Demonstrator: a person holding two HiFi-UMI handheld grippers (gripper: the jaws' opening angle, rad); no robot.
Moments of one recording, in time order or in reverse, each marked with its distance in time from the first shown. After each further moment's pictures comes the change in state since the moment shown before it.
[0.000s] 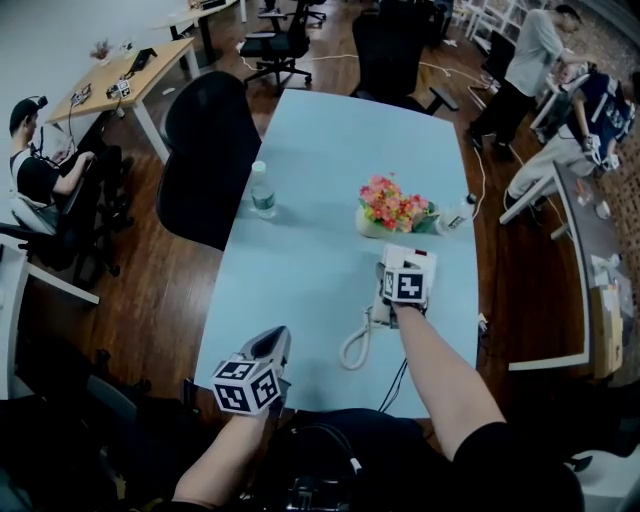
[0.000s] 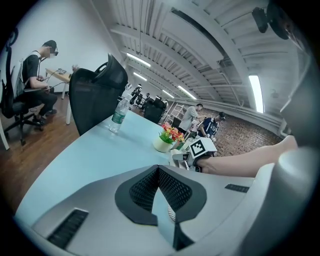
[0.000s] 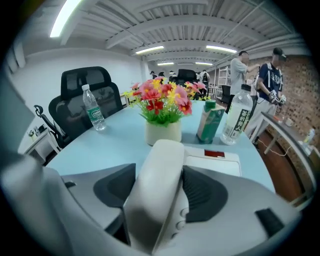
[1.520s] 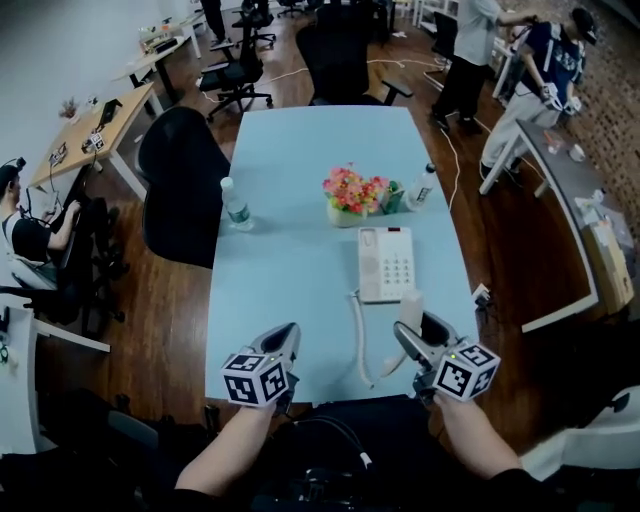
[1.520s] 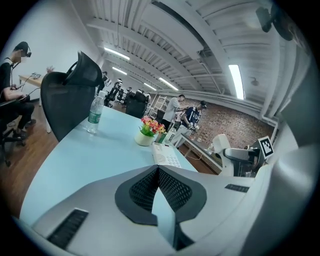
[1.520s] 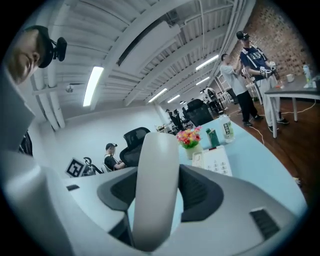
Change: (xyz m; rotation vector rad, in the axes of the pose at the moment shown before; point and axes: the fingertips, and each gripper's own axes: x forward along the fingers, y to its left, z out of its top) left arm -0.001 -0.050 -0.013 0.169 0.087 -0.143; right arm -0.299 0.051 -0.066 0.241 -0.422 0.451
